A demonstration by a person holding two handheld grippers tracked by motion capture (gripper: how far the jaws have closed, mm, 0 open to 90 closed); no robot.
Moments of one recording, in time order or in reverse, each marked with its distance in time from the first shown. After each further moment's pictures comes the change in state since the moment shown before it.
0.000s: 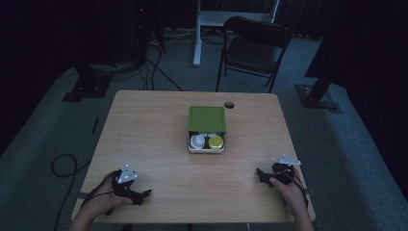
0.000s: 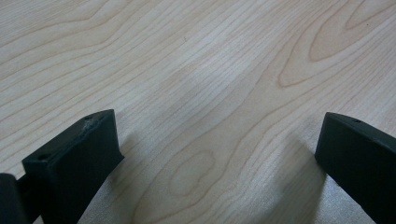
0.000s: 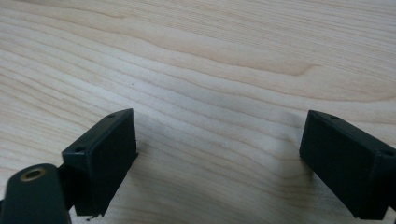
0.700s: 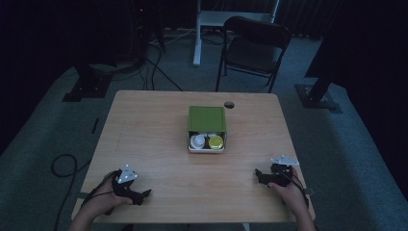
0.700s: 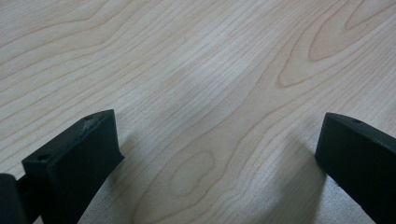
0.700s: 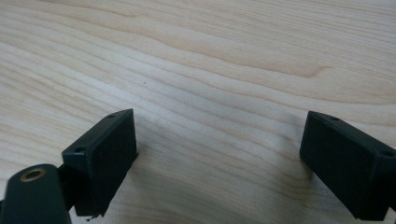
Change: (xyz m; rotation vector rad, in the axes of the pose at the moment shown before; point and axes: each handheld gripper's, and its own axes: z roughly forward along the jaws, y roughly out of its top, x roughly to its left) left arm 0.000 0.000 0.000 0.000 -0.001 0.000; right arm 0.005 0.000 0.000 -0.001 0.005 -0.009
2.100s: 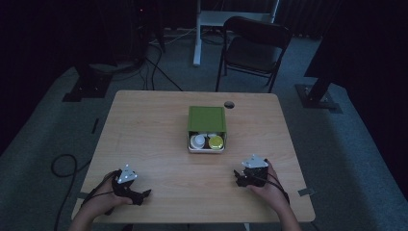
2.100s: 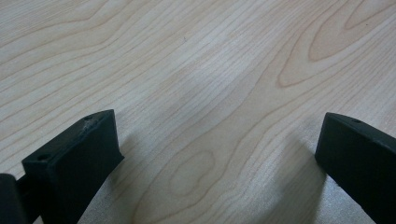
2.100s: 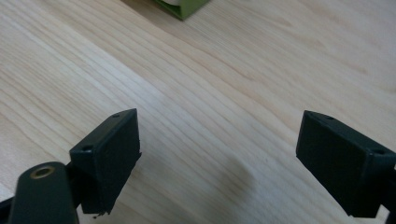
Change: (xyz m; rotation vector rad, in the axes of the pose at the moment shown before) left arm 0.000 0.000 0.000 -0.001 -0.001 0.001; right arm 0.082 0.028 0.008 -0.047 0.004 -0.355
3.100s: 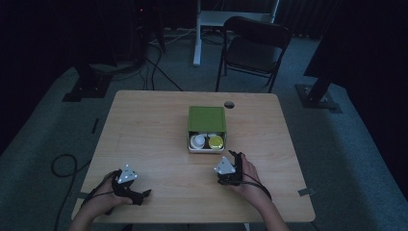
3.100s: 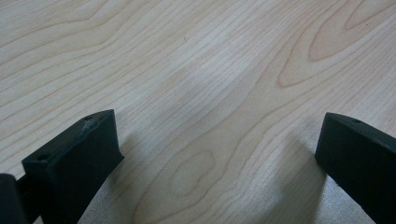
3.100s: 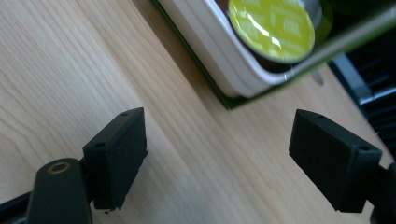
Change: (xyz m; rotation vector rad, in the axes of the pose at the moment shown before) left arm 0.000 0.000 0.000 0.001 0.000 -0.001; right arm 0.059 0.046 0.015 -0.086 -0.109 -0.397
